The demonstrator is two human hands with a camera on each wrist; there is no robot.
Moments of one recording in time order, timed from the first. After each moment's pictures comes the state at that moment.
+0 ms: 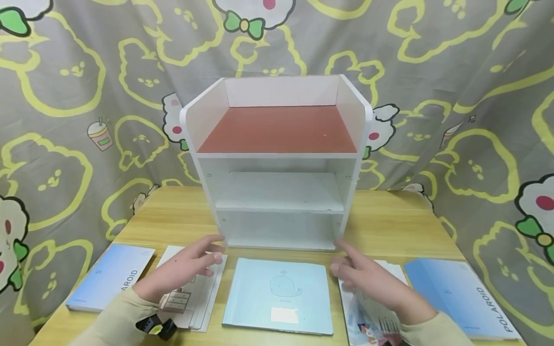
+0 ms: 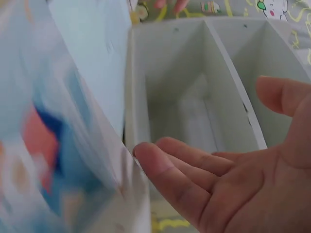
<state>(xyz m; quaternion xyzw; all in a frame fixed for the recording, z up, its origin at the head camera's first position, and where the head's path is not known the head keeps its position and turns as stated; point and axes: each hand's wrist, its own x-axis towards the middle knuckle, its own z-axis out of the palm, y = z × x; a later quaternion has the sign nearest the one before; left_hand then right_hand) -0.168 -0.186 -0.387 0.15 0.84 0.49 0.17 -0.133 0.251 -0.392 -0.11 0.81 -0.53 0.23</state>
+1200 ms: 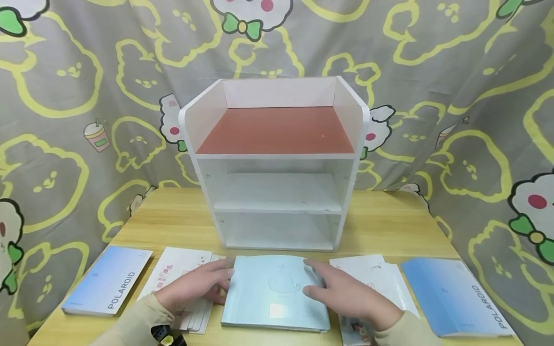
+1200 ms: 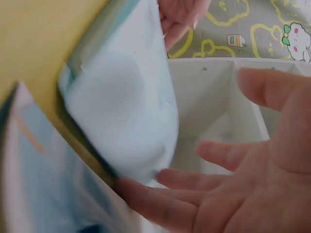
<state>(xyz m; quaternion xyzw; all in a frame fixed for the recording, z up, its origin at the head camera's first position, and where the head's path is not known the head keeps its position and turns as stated) -0.162 -0.166 -0.434 0.09 0.77 0.56 0.30 -0.123 0.203 -0.407 -0.18 0.87 -0.41 0.20</state>
